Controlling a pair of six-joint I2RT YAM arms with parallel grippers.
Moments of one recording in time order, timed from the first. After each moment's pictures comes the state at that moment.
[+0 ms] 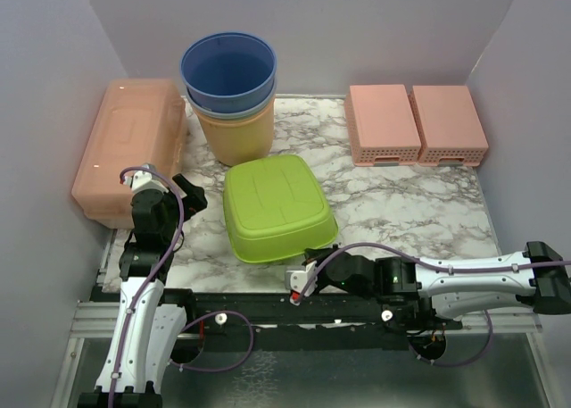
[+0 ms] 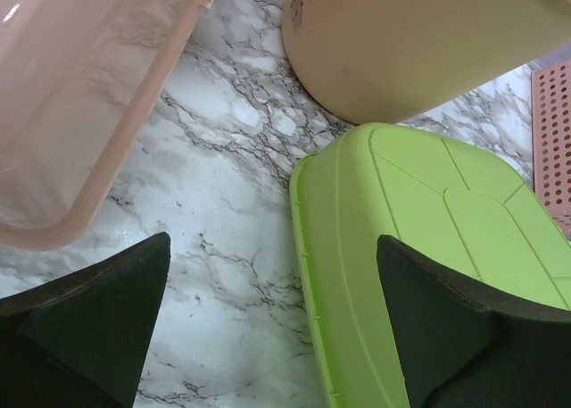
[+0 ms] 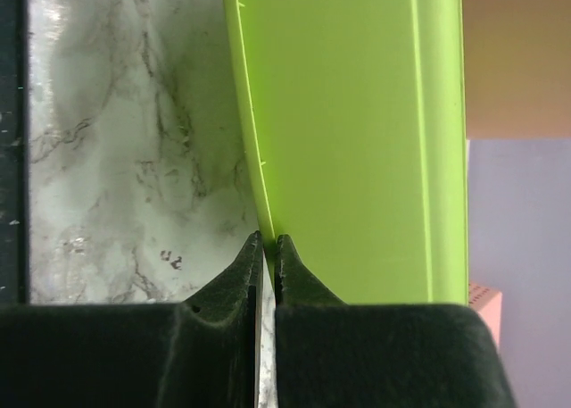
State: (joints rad) left arm -0.02 0.58 0.58 -0.39 -0.06 -0.52; right arm 1.46 1.06 0.64 -0.12 0.42 -0.73
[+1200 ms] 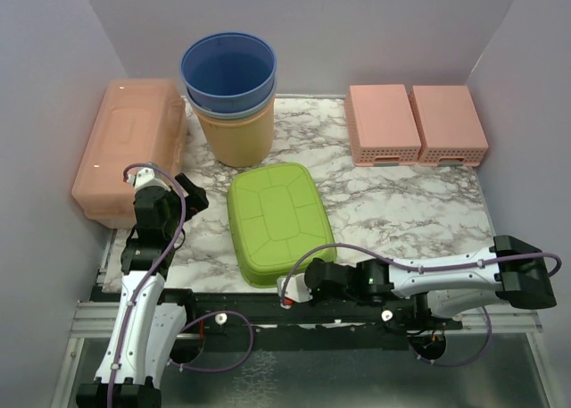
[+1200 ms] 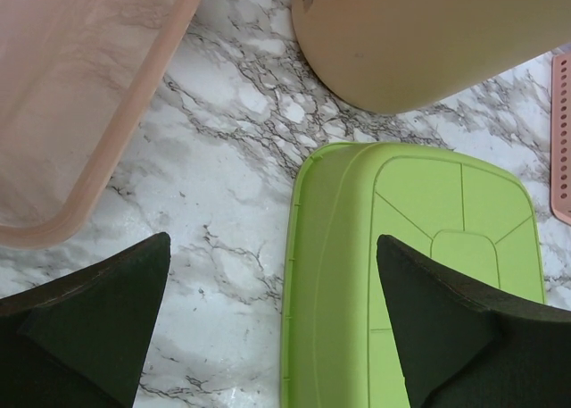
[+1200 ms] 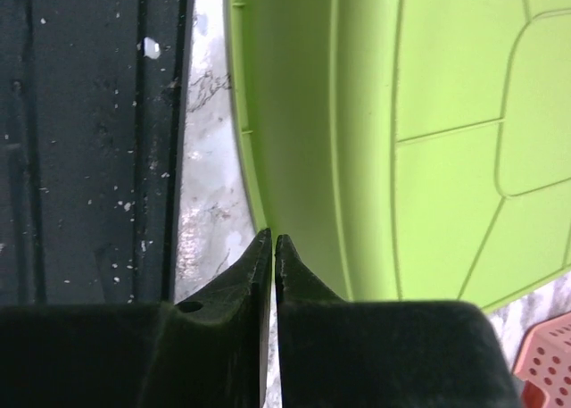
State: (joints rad) left arm -0.02 0.62 0.58 -0.39 -0.06 -0.52; right arm 1.46 1.25 0.66 -0.29 0.25 -0.49
